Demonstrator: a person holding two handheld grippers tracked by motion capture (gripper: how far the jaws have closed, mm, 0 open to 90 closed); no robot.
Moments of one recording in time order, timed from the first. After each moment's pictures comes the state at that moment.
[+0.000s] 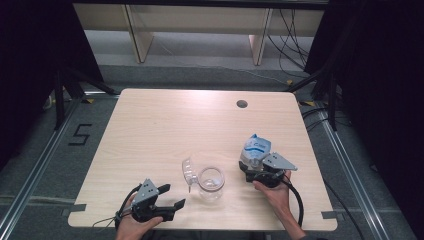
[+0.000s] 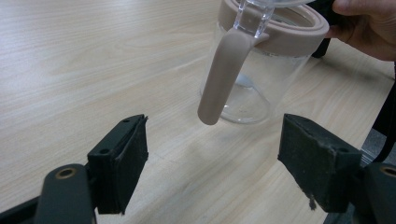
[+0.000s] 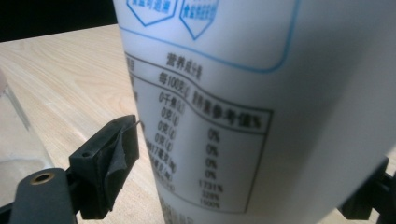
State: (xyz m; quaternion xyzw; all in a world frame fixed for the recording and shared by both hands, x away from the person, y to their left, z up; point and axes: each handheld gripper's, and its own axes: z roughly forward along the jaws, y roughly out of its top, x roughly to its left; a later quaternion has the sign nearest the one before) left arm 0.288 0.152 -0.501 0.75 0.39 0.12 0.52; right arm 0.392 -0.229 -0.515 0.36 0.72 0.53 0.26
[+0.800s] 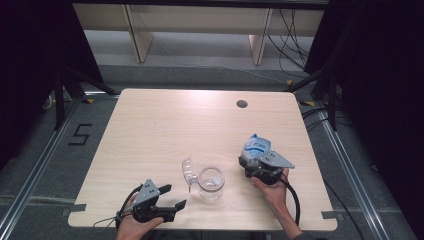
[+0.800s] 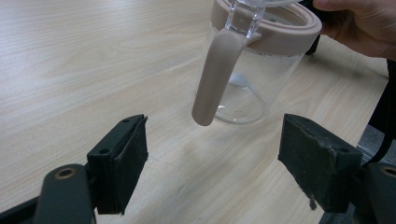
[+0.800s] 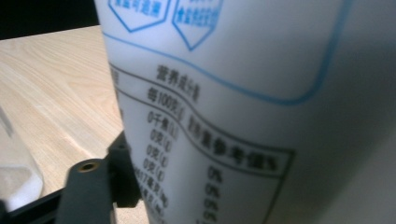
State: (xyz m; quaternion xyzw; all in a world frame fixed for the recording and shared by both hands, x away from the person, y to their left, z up) left arm 0.287 0.150 -0.500 0.76 0.38 0.12 0.51; right arm 0.398 -0.225 -0.515 0.36 0.73 0.52 0.25
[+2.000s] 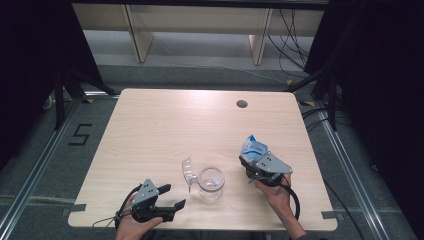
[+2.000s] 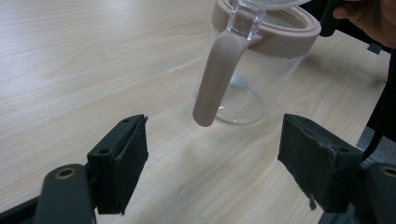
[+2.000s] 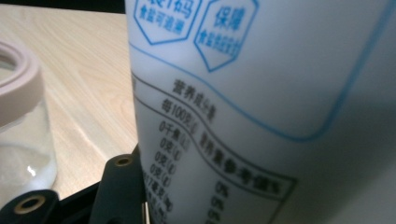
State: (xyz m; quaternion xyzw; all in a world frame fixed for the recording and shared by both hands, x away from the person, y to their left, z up) left arm 0.288 0.152 -0.500 0.76 0.38 0.12 0.52; right arm 0.376 -0.216 -0.483 0.26 0.76 0.48 0.35
